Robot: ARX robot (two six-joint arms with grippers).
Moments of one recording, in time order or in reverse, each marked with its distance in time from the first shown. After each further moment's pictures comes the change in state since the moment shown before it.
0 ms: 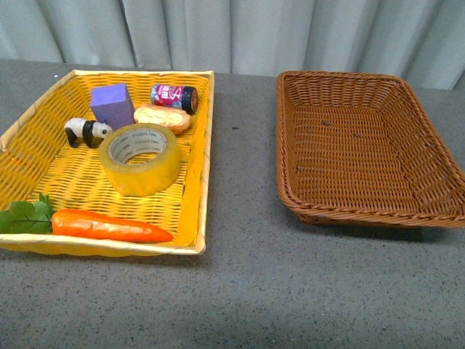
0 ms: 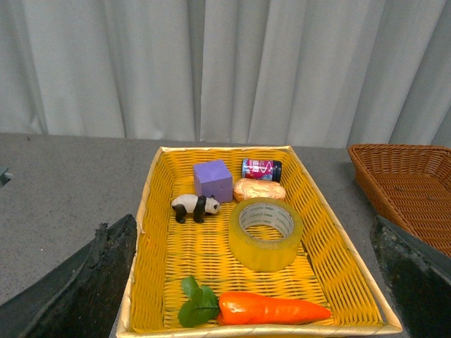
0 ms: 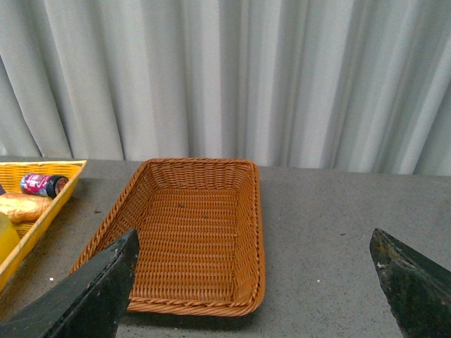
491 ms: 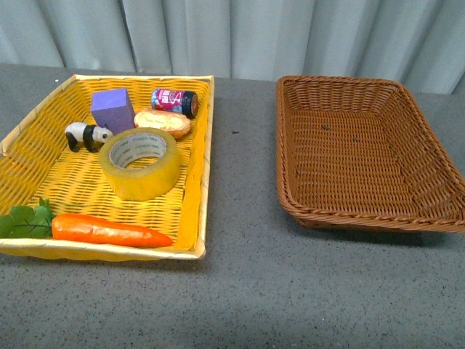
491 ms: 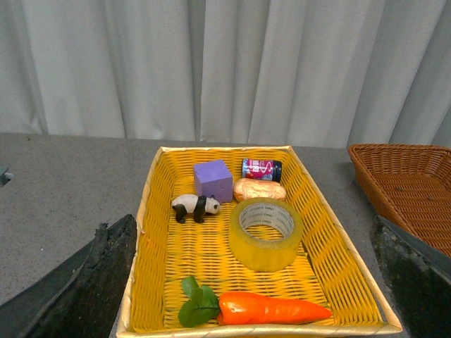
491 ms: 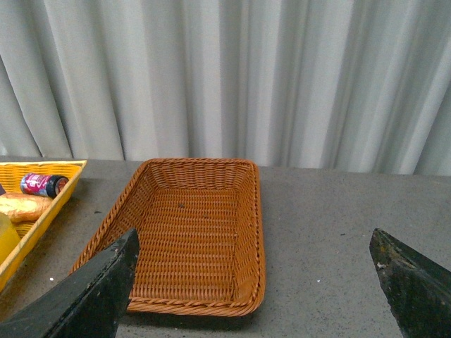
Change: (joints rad) left arm 0.000 0.000 0.000 0.000 0.000 0.000; right arm 0.000 0.000 0.000 0.000 0.000 0.000
